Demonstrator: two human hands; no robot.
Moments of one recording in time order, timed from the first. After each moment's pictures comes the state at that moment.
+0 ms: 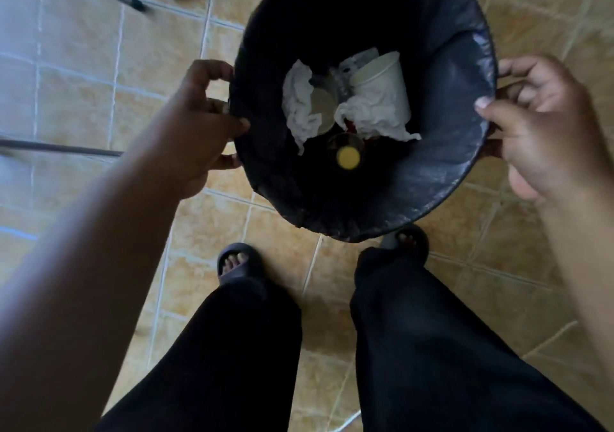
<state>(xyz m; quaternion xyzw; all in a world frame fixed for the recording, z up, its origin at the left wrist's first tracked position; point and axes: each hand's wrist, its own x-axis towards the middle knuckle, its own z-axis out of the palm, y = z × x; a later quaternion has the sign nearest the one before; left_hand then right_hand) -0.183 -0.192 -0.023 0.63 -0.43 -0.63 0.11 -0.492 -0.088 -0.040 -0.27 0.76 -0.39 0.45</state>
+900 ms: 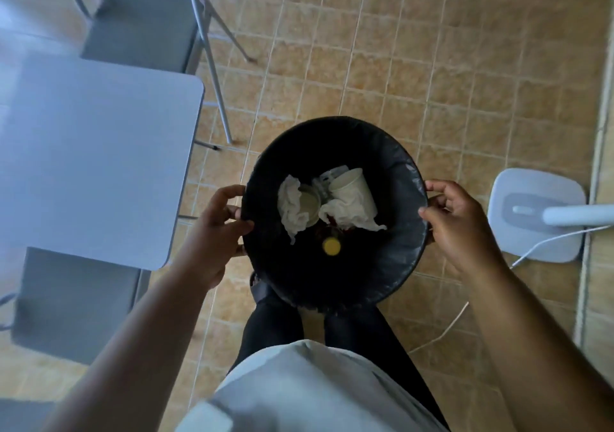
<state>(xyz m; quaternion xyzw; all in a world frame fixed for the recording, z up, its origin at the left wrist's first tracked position) -0.180 -0.079 0.428 0.62 -0.38 -0.67 0.17 -0.488 0.033 0.409 -0.24 0.80 -0.34 0.42</state>
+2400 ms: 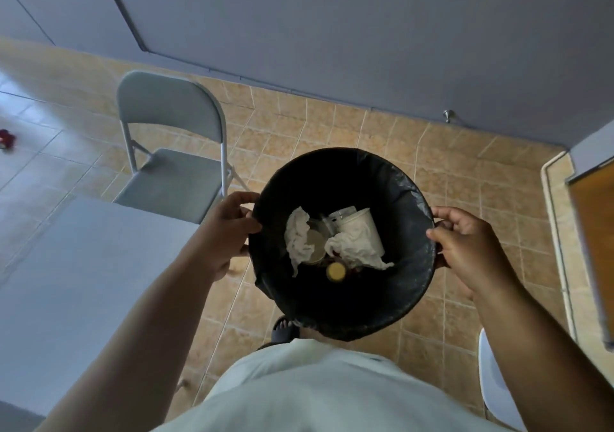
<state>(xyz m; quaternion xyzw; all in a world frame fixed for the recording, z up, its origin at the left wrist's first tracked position) -0.267 -0.302 0.575 0.57 -0.46 -0.63 0.25 -0.579 -0.185 0.568 -0.30 0.76 -0.45 0.37</state>
